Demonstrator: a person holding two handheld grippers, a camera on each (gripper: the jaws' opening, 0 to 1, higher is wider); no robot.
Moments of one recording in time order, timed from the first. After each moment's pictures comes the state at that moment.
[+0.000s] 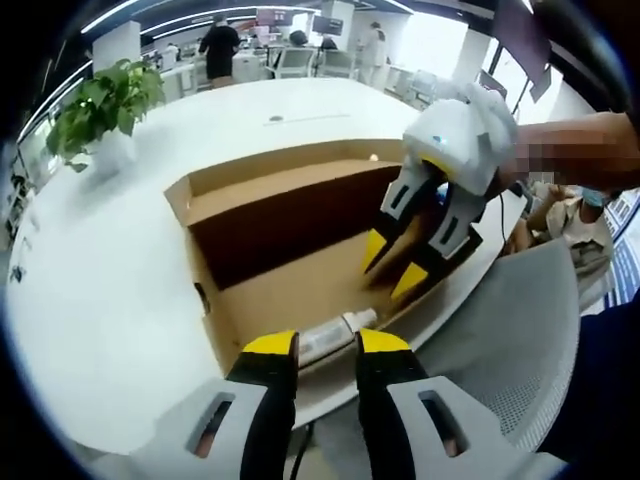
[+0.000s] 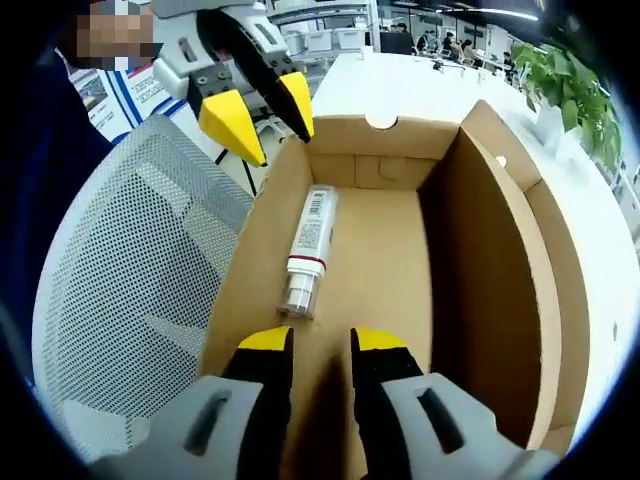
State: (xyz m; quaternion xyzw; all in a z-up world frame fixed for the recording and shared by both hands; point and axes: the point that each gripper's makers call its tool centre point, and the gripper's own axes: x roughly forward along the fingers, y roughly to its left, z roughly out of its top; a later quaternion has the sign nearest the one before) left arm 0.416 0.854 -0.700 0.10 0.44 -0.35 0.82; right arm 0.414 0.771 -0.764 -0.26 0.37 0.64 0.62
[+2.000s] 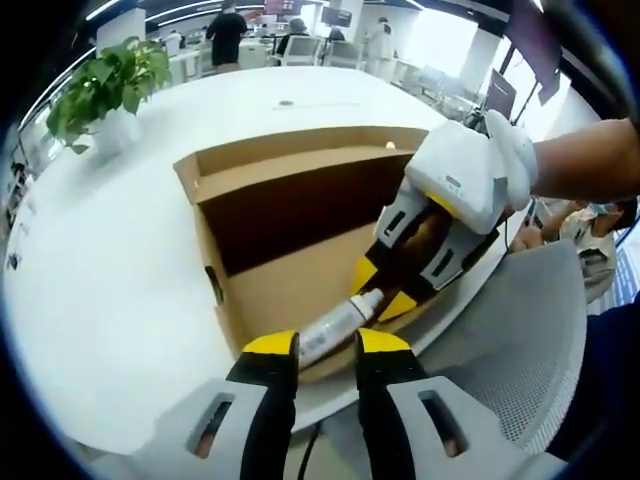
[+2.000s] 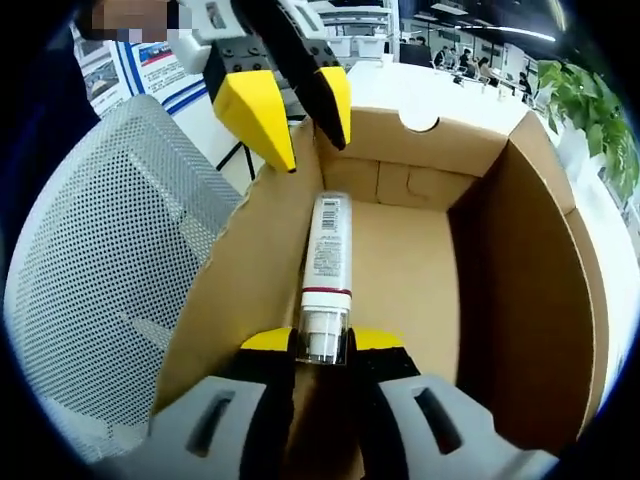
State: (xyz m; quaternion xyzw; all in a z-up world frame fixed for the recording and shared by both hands) left arm 0.425 0.863 -0.718 0.09 0.46 -0.34 0.81; right arm 0.414 0.808 -0.797 -0.28 0.34 0.65 0.61
